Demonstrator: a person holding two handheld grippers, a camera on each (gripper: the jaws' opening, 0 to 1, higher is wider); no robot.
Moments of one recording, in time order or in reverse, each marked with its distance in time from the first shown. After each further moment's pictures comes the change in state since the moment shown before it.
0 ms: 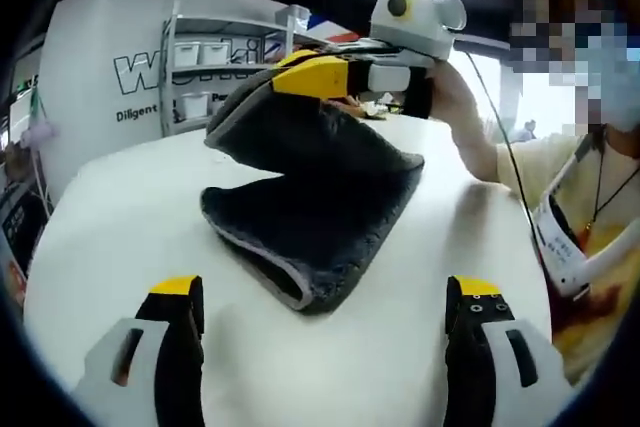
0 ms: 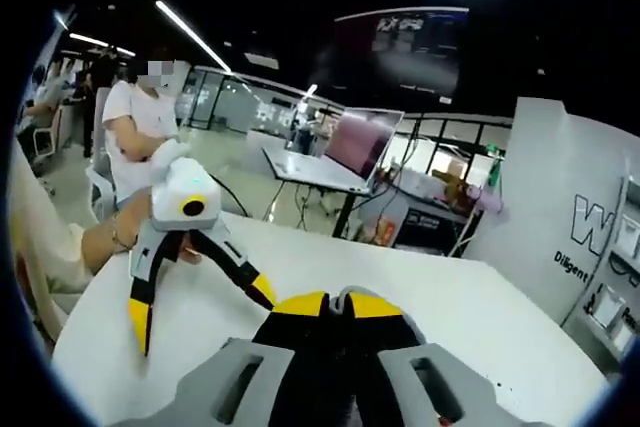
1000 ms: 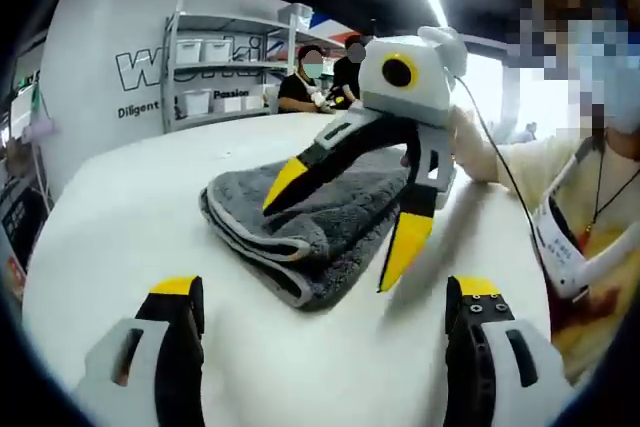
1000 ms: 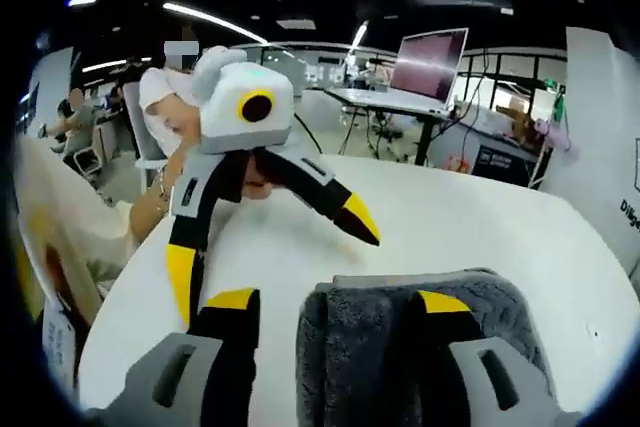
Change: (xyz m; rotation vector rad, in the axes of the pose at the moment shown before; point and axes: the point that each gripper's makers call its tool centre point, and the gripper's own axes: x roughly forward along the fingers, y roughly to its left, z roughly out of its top) left arm -0.003 0.001 -0.002 -0.010 0.005 0.003; right arm 0.012 0.074 -0.072 0.140 0.206 0.298
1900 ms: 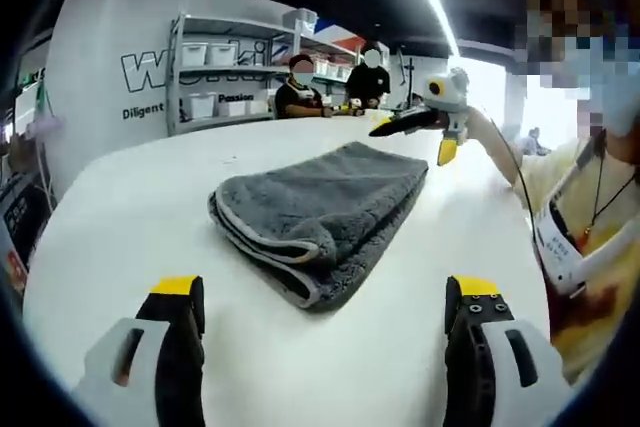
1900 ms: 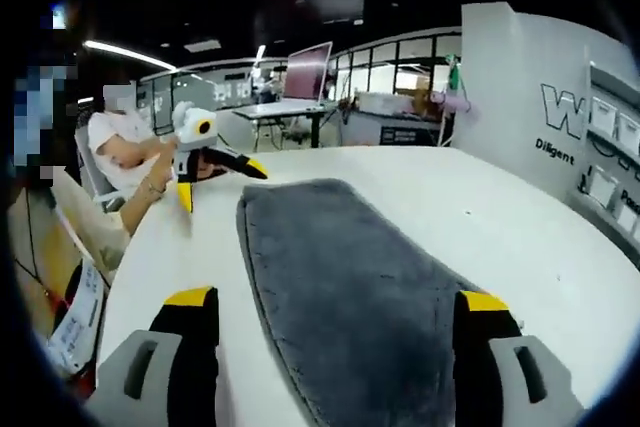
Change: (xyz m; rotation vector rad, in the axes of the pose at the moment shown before) left arm -0.005 0.007 0.004 -0.018 -0.030 0.016; right arm -0.208 -0.045 -0.100 0.260 -0.042 -0.341
